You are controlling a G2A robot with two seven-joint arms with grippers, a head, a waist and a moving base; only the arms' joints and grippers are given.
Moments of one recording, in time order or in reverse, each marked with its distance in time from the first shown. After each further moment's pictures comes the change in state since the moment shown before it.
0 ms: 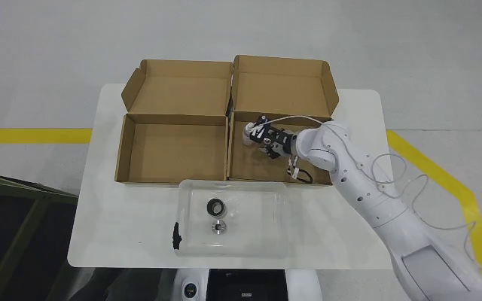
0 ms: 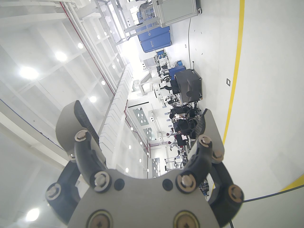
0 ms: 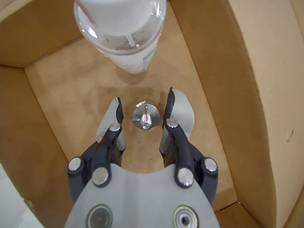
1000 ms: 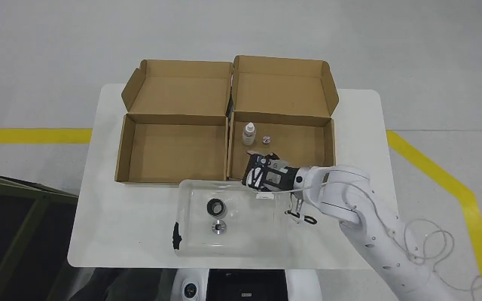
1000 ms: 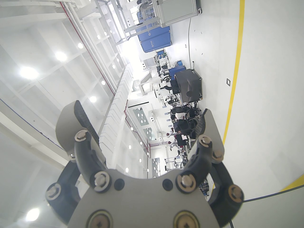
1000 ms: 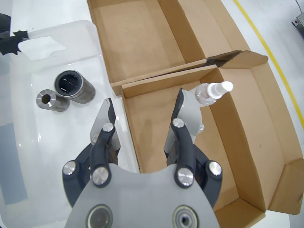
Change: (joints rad) left arm 0.000 0.000 0.000 0.000 0.000 0.000 0.000; right arm -0.411 0.092 0.188 -0.646 -0.081 -0.055 -0.046
